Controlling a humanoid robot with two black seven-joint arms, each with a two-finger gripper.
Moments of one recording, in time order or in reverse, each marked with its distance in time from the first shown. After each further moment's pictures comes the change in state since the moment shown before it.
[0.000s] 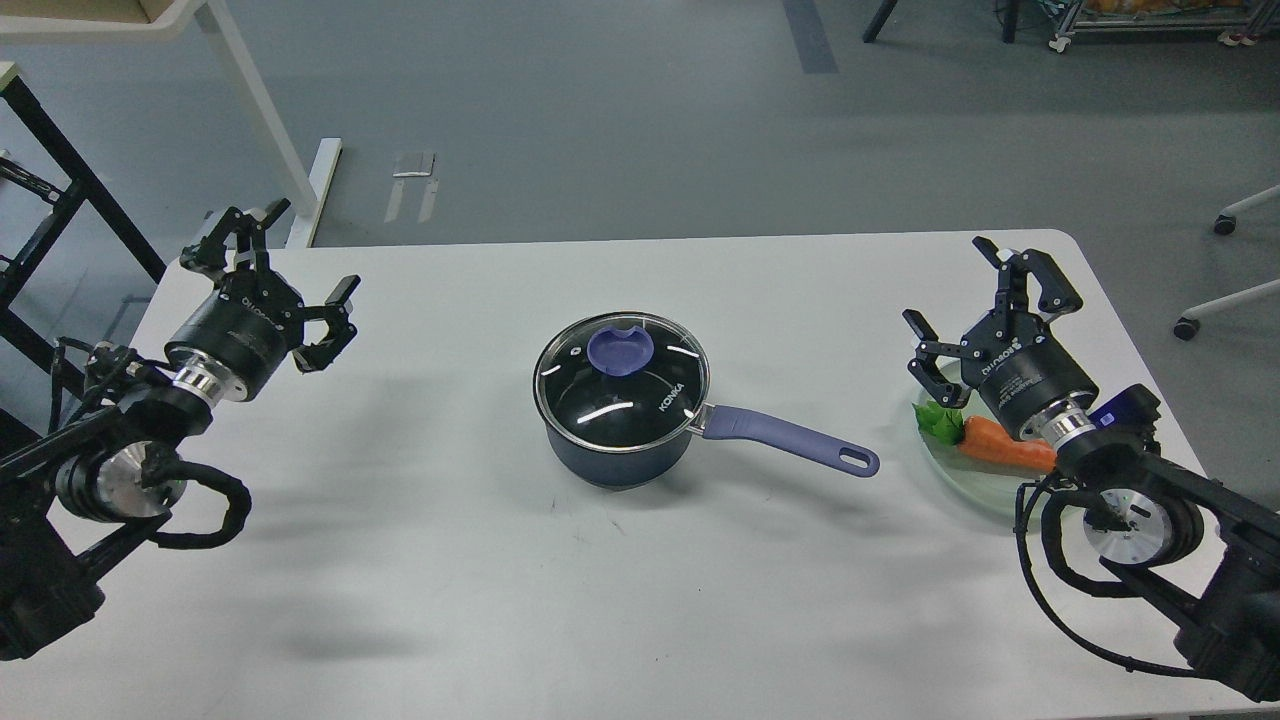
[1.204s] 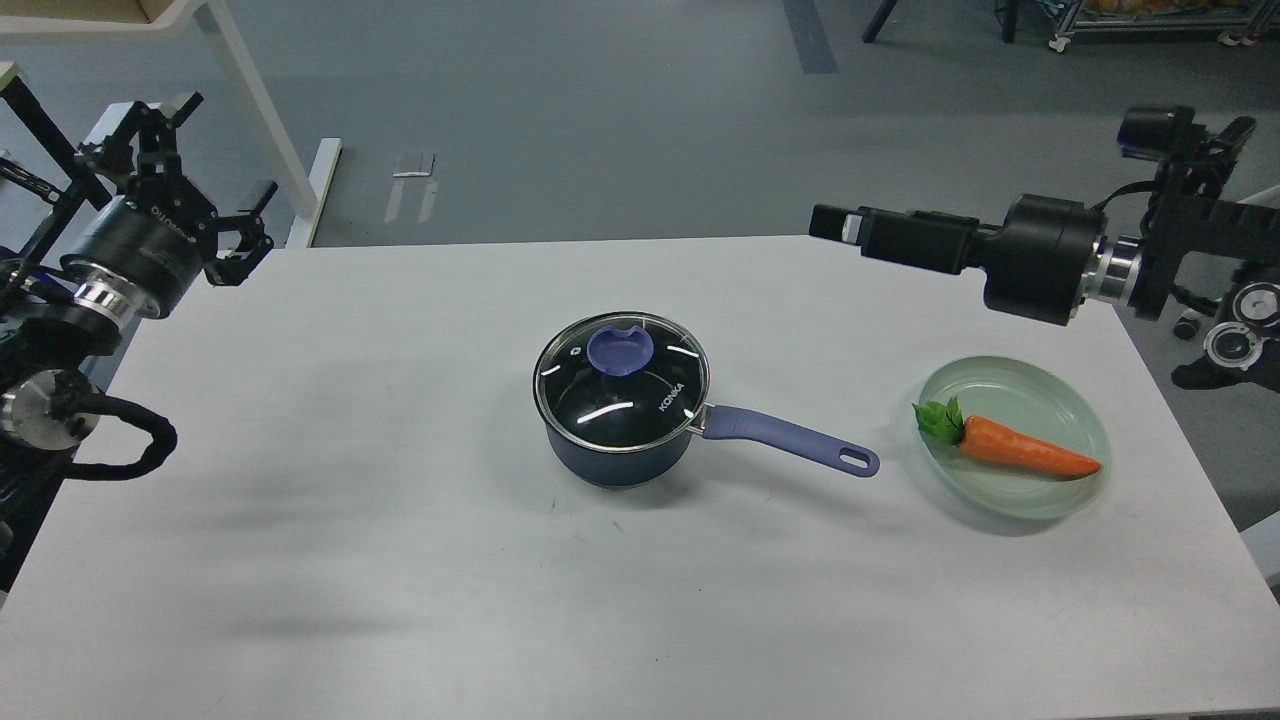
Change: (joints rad) left arm -0.122 0.133 -0.005 0.008 0.106 0.010 -0.032; right arm 0.800 -0.359 -0.616 0.386 -1.253 -0.150 0.000
